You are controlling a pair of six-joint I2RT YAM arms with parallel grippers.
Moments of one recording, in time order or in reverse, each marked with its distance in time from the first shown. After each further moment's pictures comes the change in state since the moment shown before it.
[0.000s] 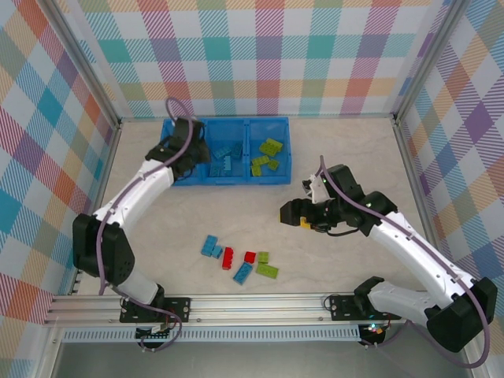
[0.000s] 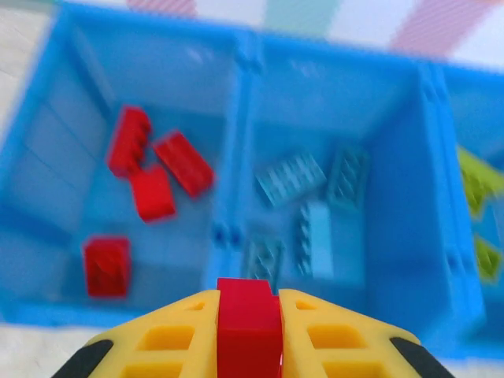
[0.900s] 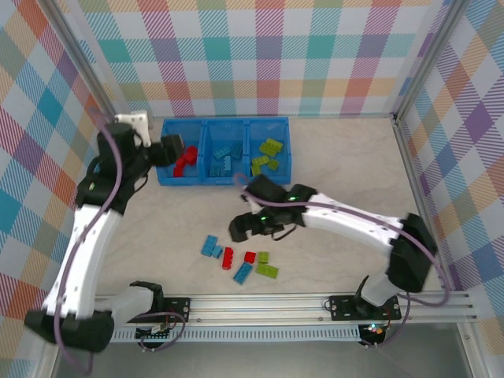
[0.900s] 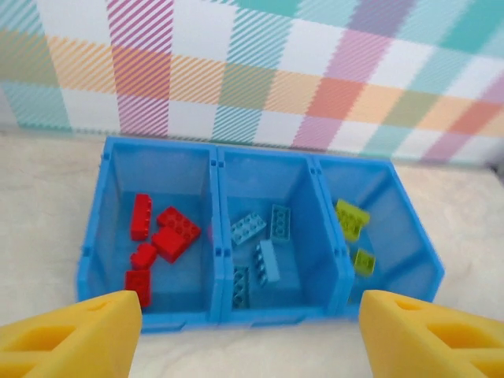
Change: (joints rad) left arm 0.146 -0.550 -0.087 -0.148 0.307 0.191; right arm 0.436 0.541 0.311 0.052 0.330 -0.090
